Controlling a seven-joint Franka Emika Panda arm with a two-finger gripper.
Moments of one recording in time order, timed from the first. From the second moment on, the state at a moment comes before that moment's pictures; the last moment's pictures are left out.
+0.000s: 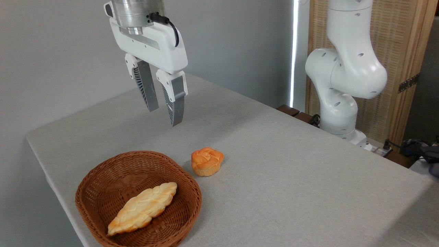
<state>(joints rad) -0.09 0.02 -0.03 -1.57 -0.06 1.61 0.61</state>
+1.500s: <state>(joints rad) -0.08 0.01 -0.03 -1.57 -0.06 1.61 0.61</state>
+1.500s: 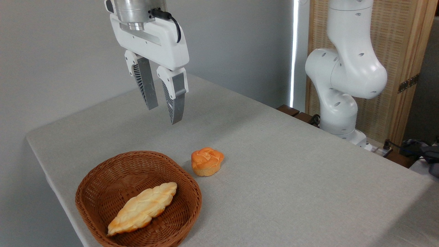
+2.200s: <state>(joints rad) -0.08 0.01 -0.02 -1.58 -0.06 1.65 0.61</state>
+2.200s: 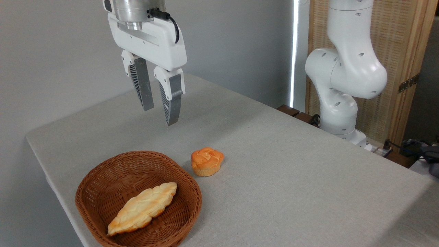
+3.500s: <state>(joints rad) -0.08 0.00 -0.02 -2.03 -0.06 2.40 0.61</state>
